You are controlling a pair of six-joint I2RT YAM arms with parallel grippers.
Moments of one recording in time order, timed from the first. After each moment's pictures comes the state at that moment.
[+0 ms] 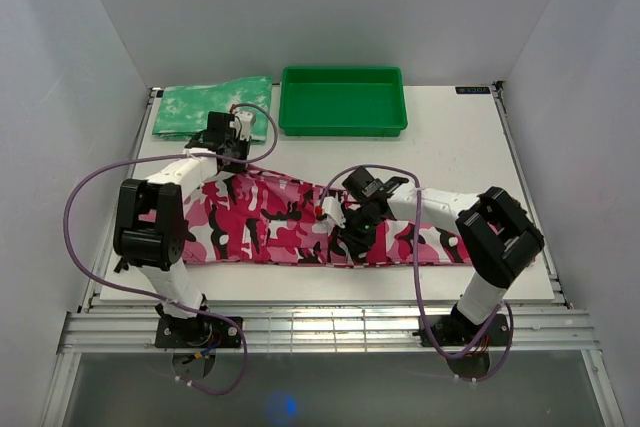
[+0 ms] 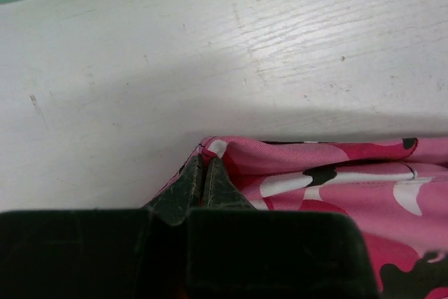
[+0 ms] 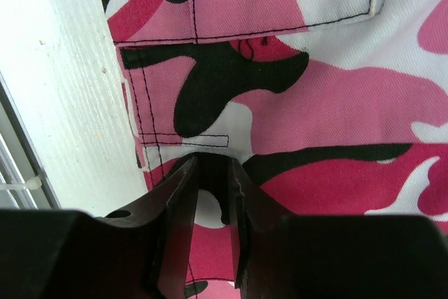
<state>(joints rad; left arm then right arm) -0.16 1.74 1.17 -0.29 0.03 0.09 0.77 1.70 0.98 -0.59 -0.44 -0.59</state>
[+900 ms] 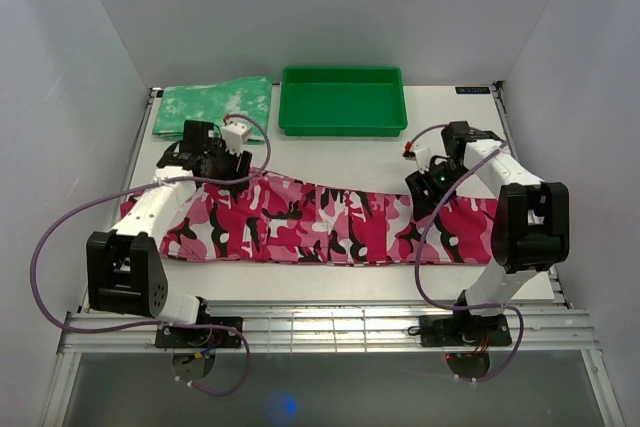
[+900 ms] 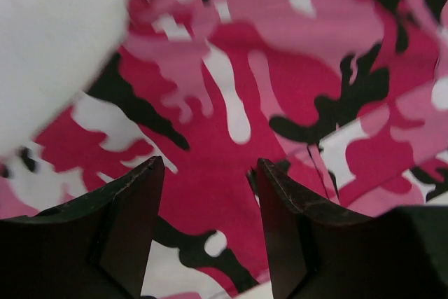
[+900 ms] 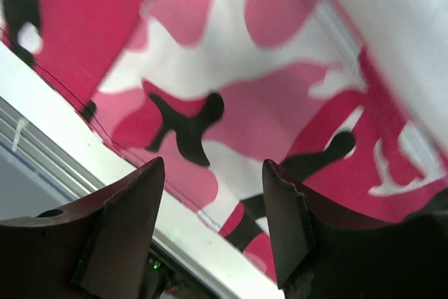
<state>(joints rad) -0.12 1.43 1.09 -0.53 0.28 0.27 0.12 1.69 1.23 -1.00 -0.48 -0.59</state>
